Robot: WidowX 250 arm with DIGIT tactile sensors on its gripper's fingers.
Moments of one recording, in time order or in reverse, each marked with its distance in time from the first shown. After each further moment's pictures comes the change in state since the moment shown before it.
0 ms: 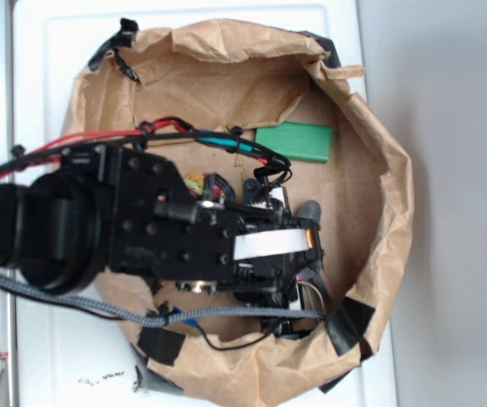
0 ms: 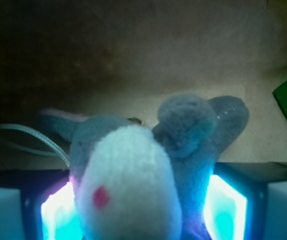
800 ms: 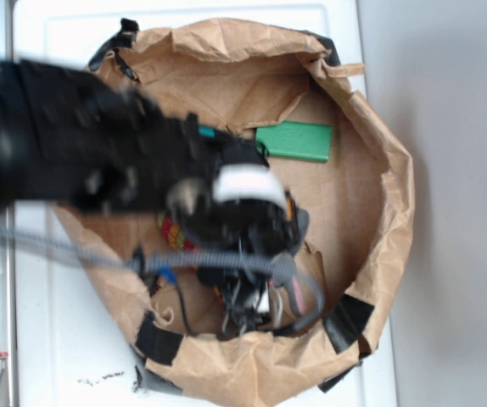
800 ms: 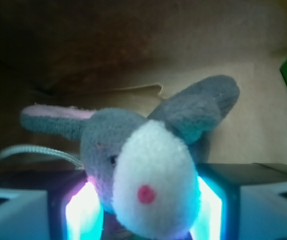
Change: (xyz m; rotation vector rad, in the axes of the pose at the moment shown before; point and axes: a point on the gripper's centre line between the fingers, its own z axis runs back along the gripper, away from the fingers) arm 0.004 0.015 0.061 -0.254 0.094 0.028
